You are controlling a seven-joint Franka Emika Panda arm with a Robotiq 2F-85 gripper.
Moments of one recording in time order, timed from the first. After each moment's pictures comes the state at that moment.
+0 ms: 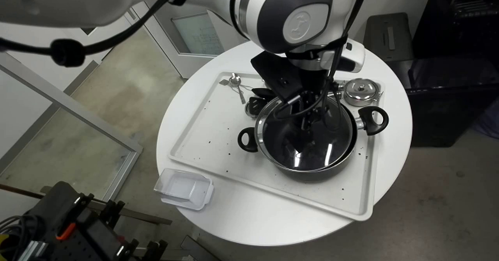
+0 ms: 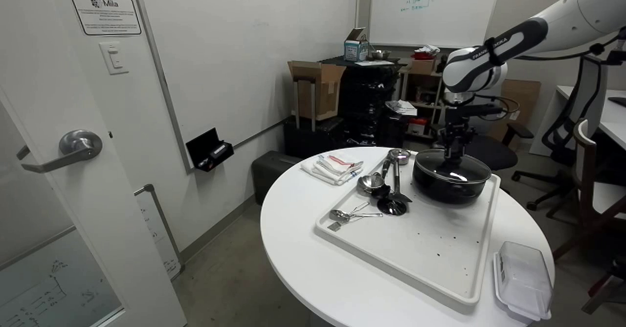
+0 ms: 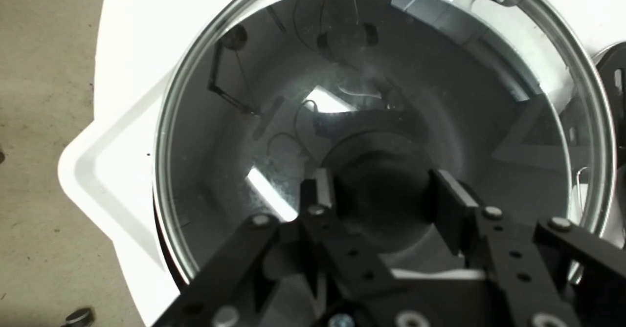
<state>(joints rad) -0.42 1.08 -0.06 -1.14 0.05 1.98 0.13</state>
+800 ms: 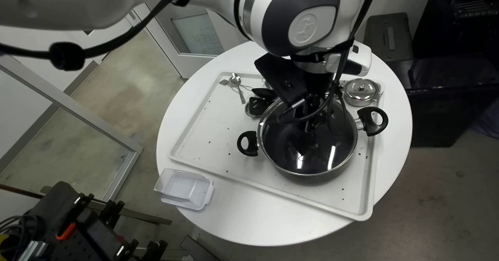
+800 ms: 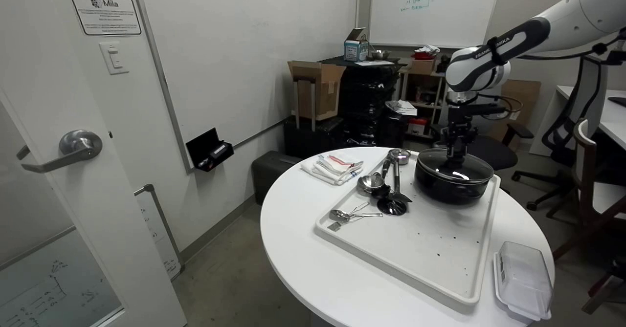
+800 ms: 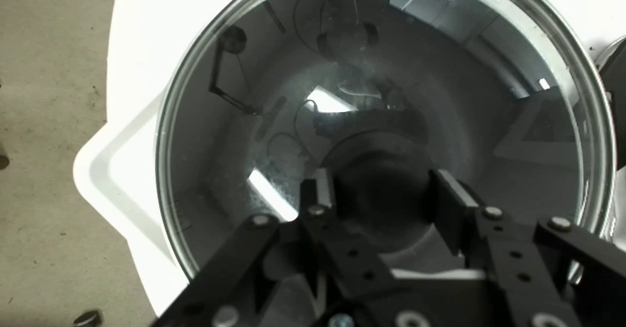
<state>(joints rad) -0.44 1.08 -0.06 -1.14 0.05 1.98 0.13</state>
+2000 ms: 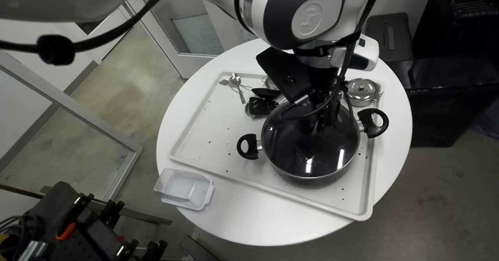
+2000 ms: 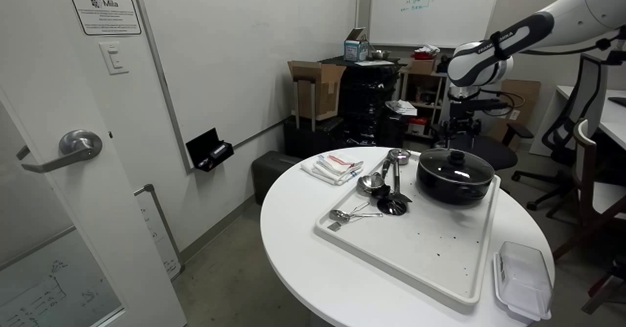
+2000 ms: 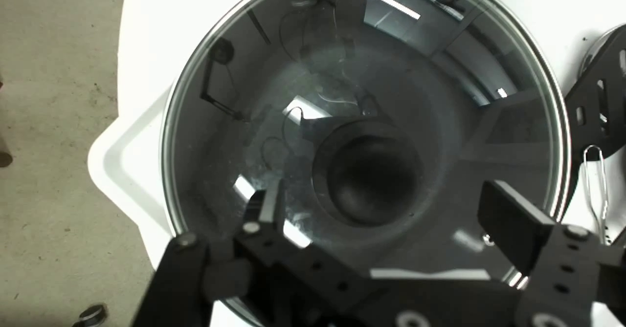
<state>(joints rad) -0.45 1.06 -0.05 -1.14 0.05 1.98 0.13</state>
